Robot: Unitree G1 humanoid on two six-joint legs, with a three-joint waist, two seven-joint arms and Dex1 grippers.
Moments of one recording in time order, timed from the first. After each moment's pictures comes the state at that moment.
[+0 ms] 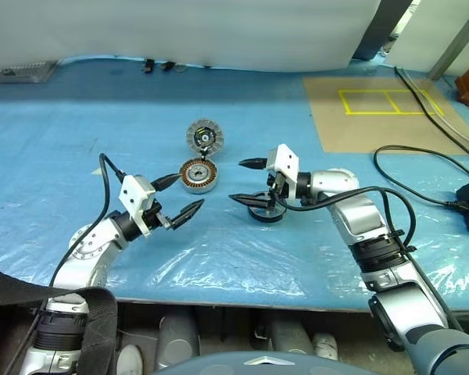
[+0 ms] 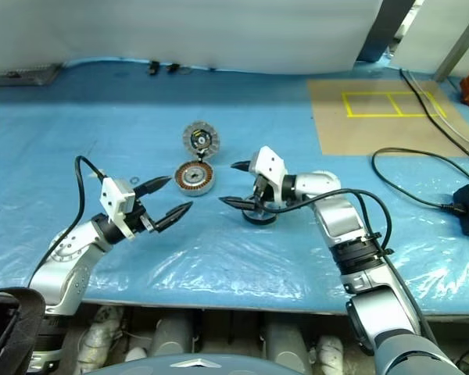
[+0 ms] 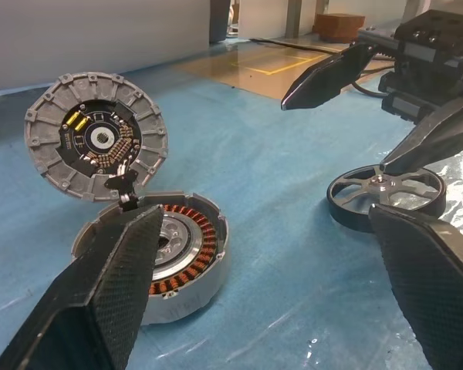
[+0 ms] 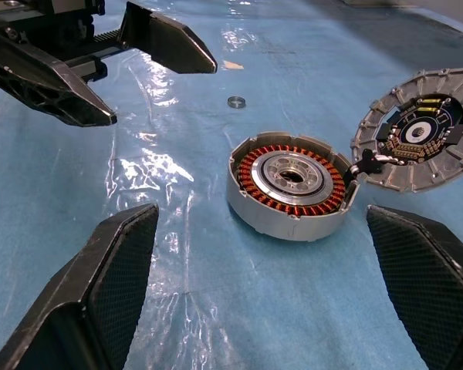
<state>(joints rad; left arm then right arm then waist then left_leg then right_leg) -0.08 0.45 0.05 -0.18 -0.41 0.12 -0.79 -0.58 -0.42 0.22 0.11 0.18 0.23 1.03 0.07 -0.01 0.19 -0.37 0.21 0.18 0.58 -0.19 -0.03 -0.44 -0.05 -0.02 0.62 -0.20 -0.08</state>
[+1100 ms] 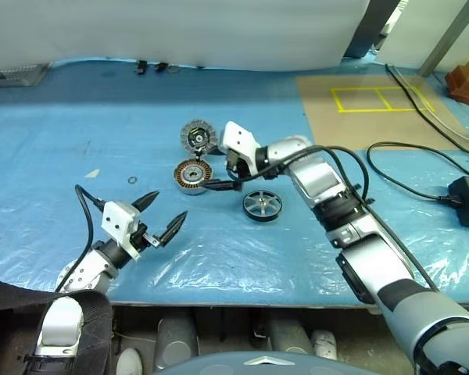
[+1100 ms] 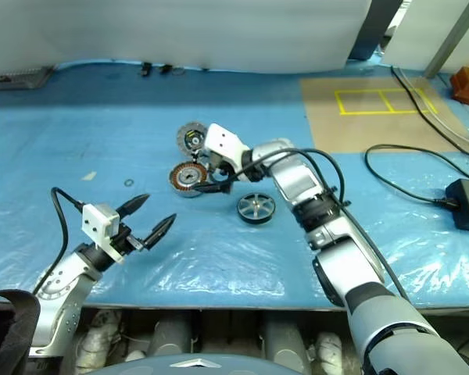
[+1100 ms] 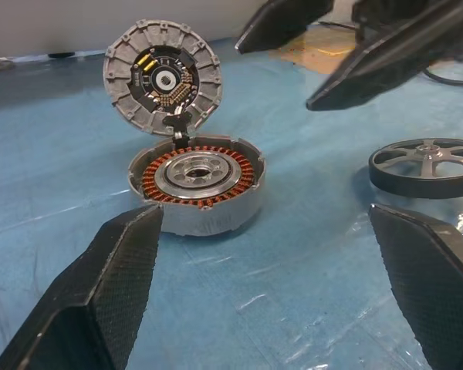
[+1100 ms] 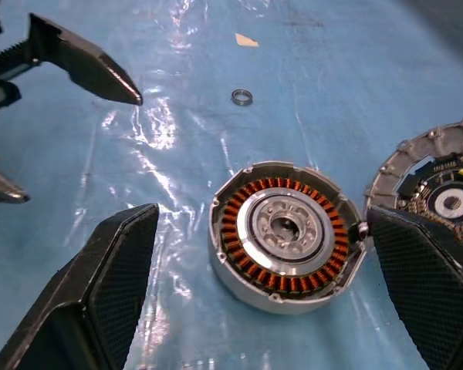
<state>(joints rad) 0.18 0.37 0.11 -0.29 -0.37 0.04 -0.62 -1.01 -0.24 0.41 0.43 0.02 0.38 1.04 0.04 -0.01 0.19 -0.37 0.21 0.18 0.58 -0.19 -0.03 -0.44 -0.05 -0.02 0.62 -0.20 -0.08</state>
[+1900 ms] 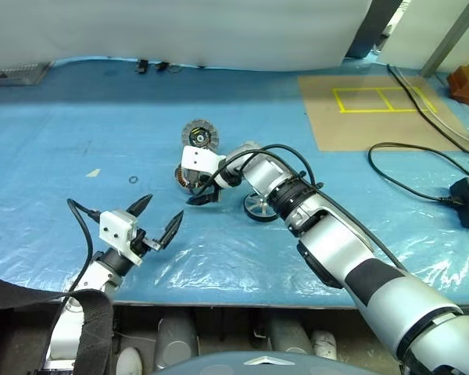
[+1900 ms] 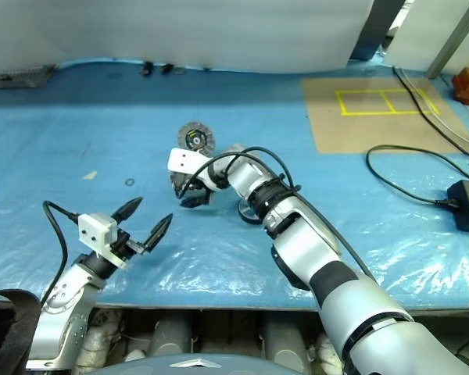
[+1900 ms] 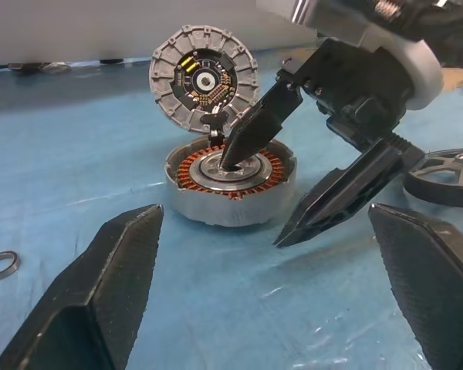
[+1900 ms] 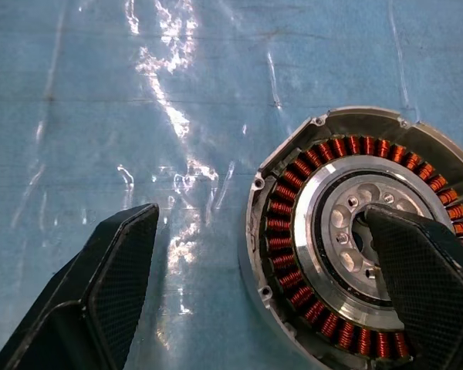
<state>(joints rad) 0.23 0.31 0.11 -0.29 -0.32 -0.04 -0.54 -1.17 -0.01 0.52 0.93 -0.20 0.25 0.96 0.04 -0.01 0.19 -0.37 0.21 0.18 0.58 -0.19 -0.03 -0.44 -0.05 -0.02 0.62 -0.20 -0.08</state>
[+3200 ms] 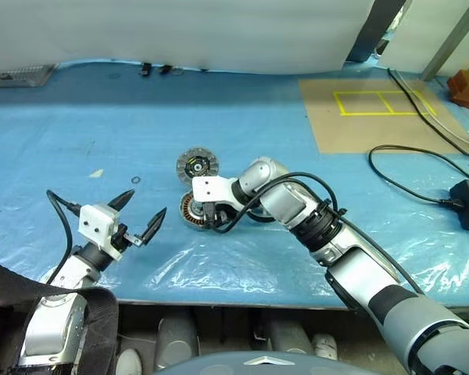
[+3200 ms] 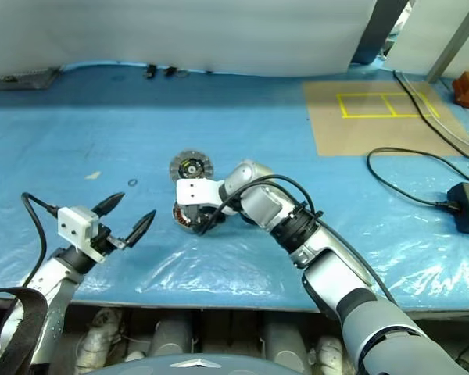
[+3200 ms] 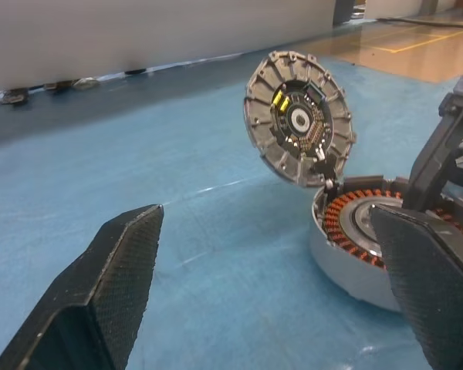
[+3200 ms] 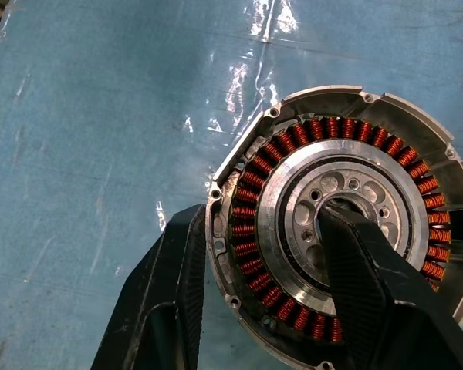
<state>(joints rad) 0.18 0.41 0.20 -0.27 -0.35 -0.01 -0.60 -0.88 -0.19 0.63 0.21 -0.29 0.58 1.29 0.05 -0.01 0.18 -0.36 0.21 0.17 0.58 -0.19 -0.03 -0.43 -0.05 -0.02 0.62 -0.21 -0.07</state>
